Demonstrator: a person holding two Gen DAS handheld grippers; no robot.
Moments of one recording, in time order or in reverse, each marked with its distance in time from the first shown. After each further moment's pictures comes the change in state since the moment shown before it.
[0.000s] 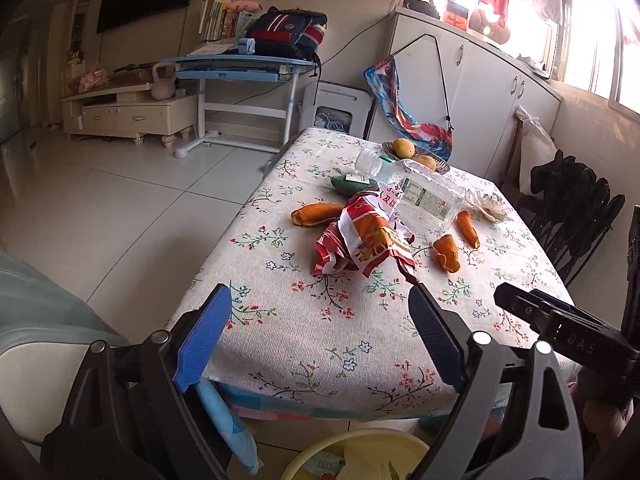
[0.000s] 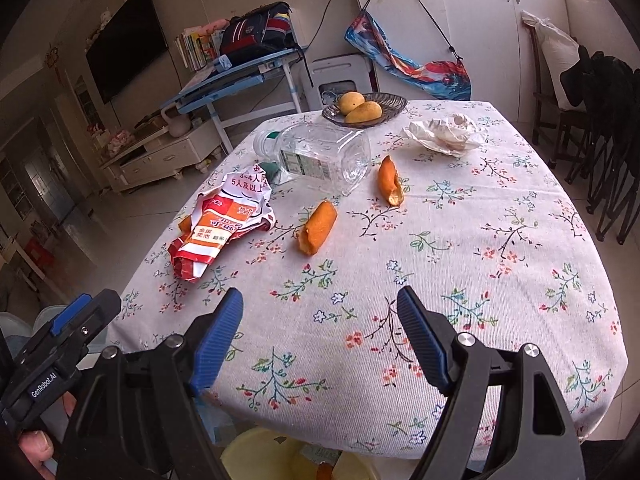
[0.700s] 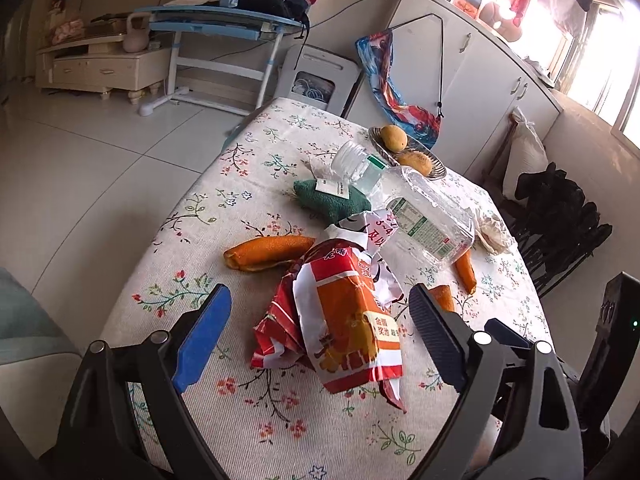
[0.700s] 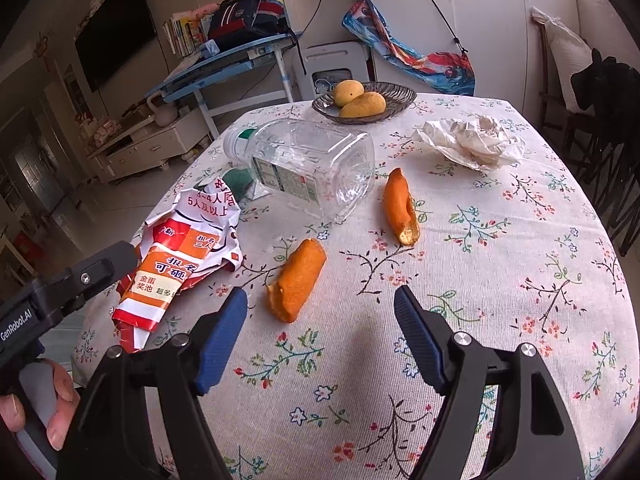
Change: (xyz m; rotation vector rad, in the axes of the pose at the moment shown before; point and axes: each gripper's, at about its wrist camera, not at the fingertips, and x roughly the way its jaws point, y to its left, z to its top) left arm 0.110 -0.016 0.057 -0.091 0.151 -0.130; right arm 0.059 -0.002 0.033 -0.020 0.047 -0.033
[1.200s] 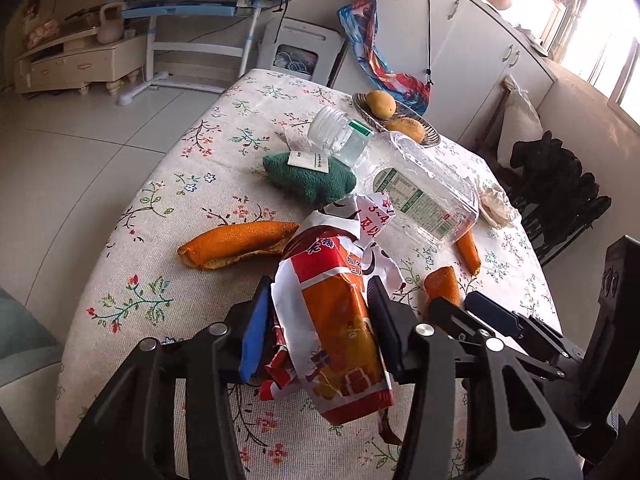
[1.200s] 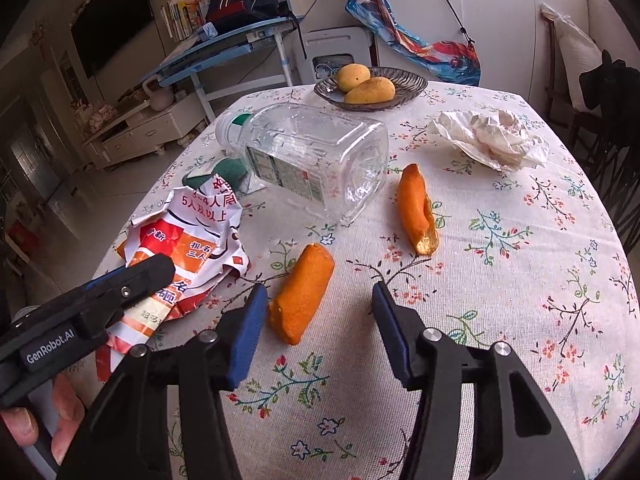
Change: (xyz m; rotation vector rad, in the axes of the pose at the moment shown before) left arm 0.031 -0.014 0.001 0.060 0.092 -0.027; right arm 0.020 0.005 0.012 -0.025 0.062 -0.021
